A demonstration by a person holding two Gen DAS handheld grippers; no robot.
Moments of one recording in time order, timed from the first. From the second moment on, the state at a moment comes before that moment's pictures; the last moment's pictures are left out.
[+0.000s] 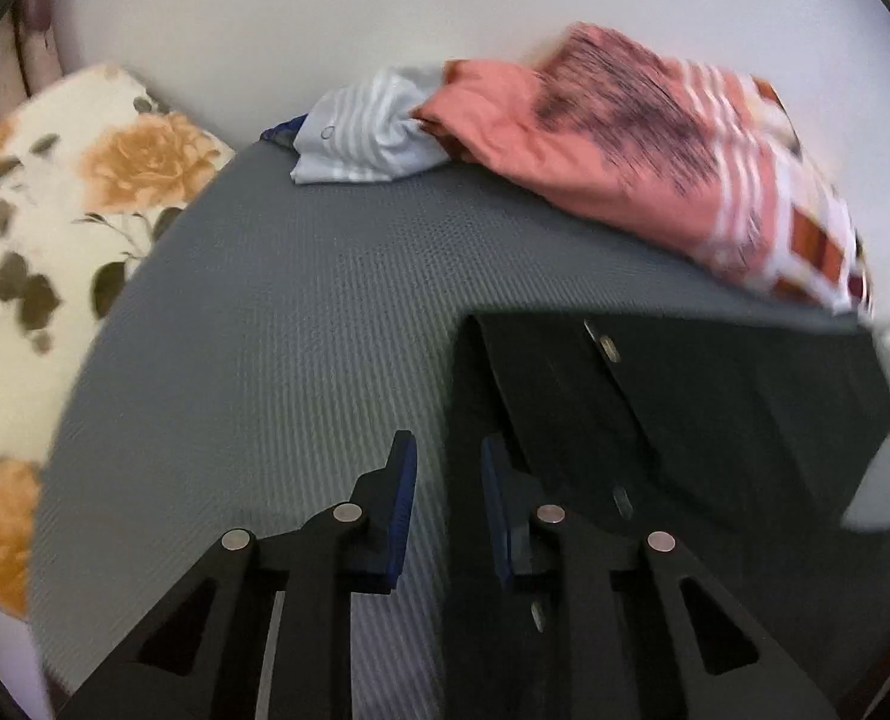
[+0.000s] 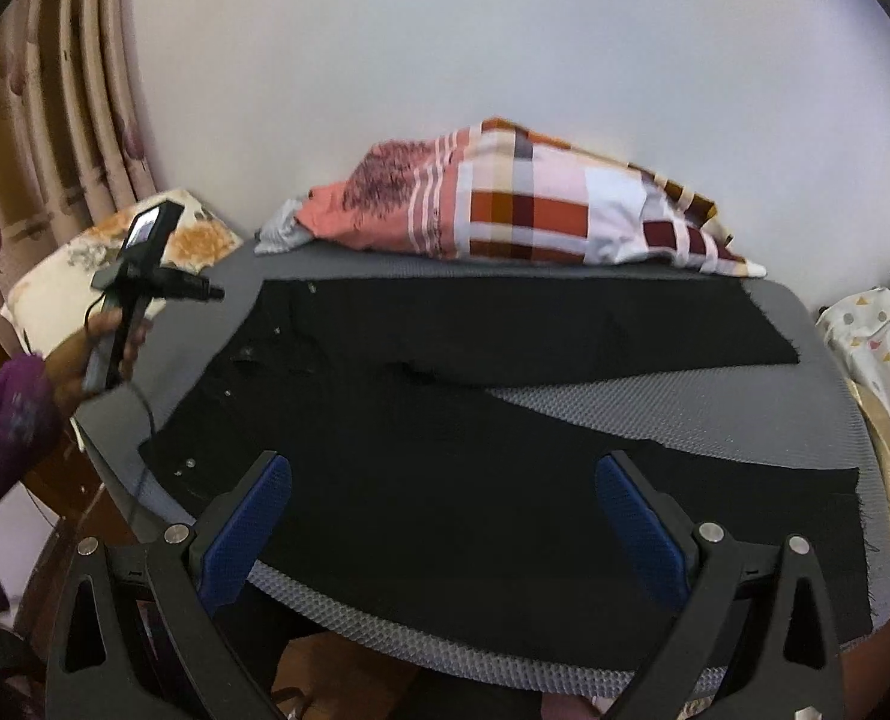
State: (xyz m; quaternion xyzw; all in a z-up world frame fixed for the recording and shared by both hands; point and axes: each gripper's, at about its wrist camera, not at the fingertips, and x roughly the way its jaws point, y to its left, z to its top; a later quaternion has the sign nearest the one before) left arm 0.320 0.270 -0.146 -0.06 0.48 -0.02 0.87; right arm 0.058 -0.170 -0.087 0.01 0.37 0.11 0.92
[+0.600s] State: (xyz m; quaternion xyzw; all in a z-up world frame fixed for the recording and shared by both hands) left arm 0.430 0.257 -0.206 -0.10 0.53 -0.15 0.83; right arm 0.105 -0.147 -0.135 0.00 0.44 0.11 0.89
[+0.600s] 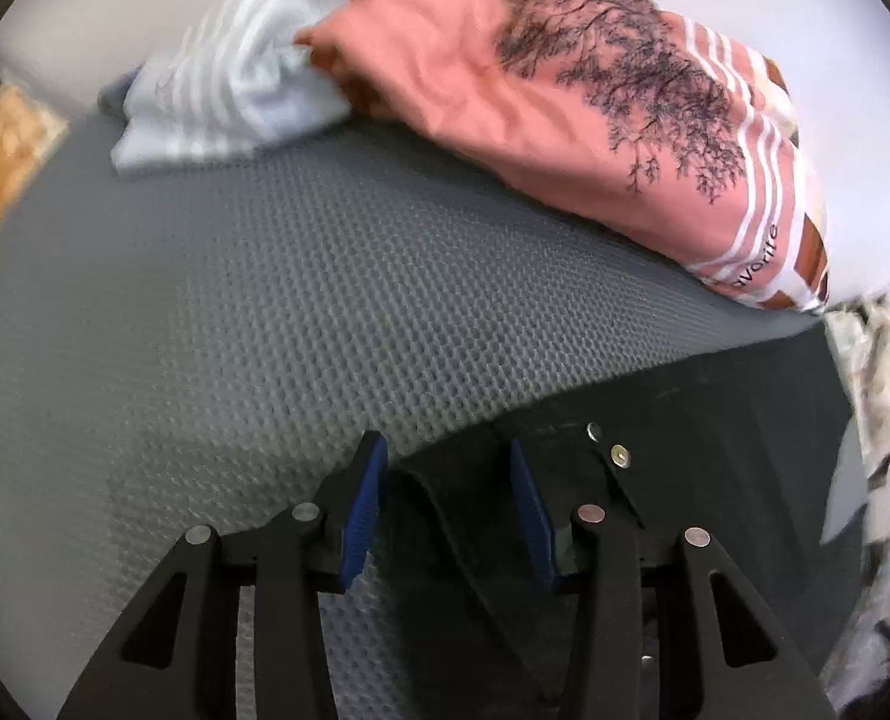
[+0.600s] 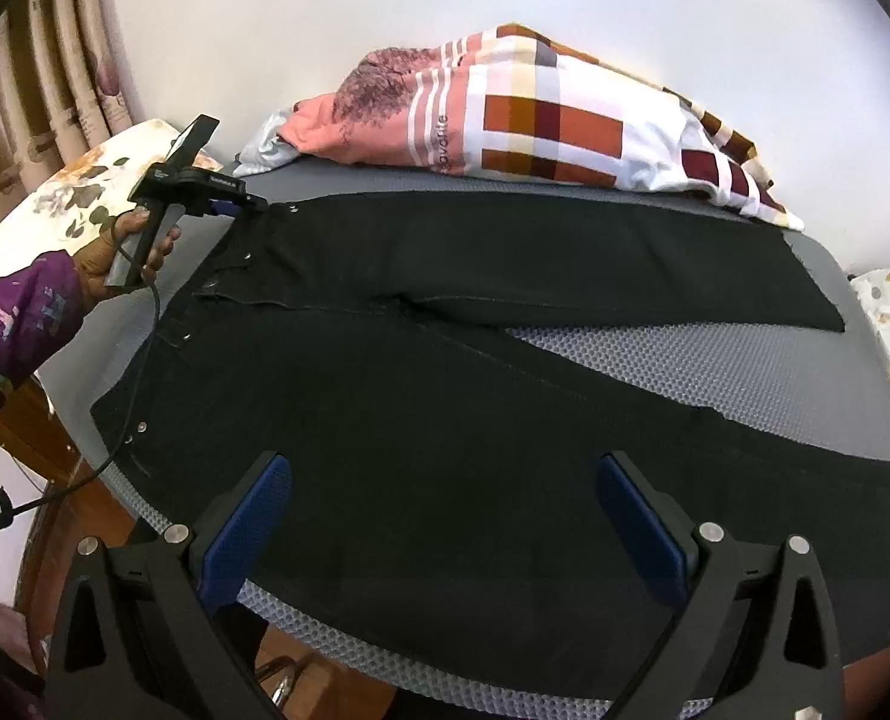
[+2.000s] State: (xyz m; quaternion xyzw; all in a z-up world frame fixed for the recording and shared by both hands) left arm 0.217 0.188 -0.096 -0.09 0.31 -0.23 0.92; right arm 0.252 -0.246 -0.122 0.34 0.41 0.20 0.82
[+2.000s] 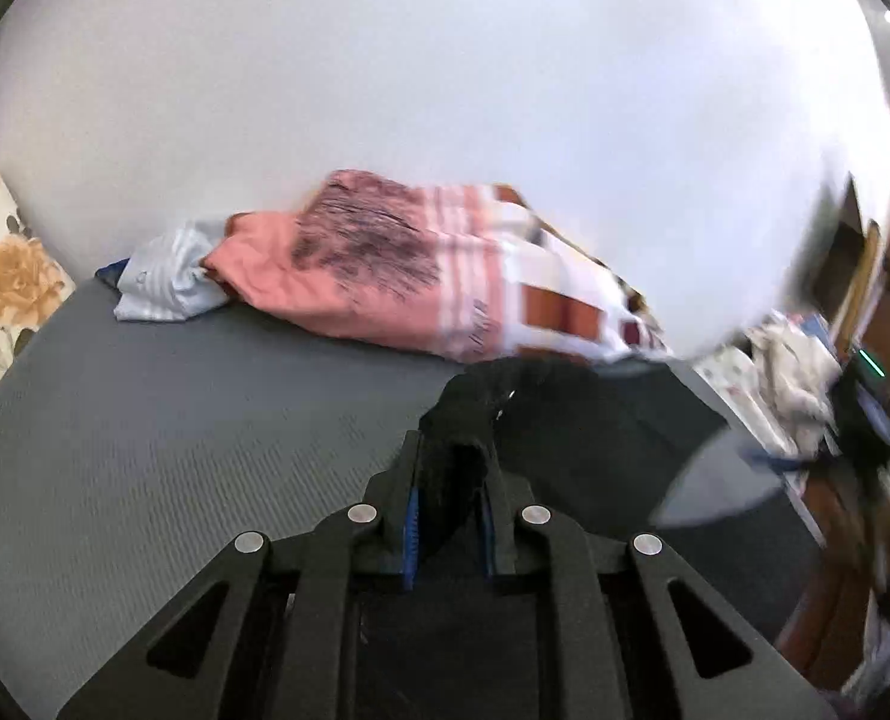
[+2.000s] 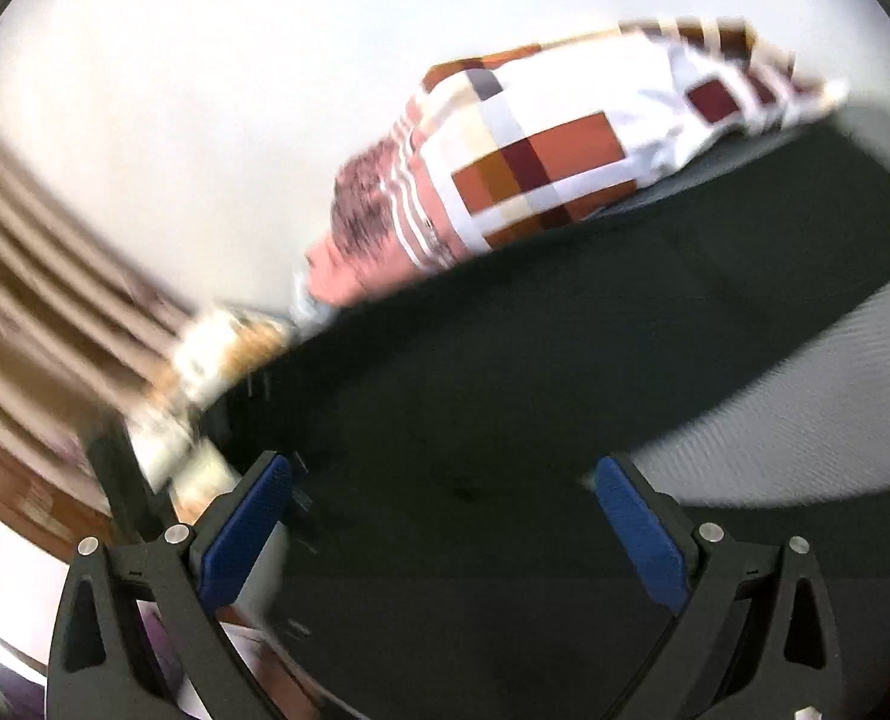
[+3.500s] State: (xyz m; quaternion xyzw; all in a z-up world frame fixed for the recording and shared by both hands) left arm 0.073 0.201 -0.185 0.01 0.45 -0.07 0.89; right arm 0.088 -0.268 -0.257 0.44 0.51 0.12 0.73
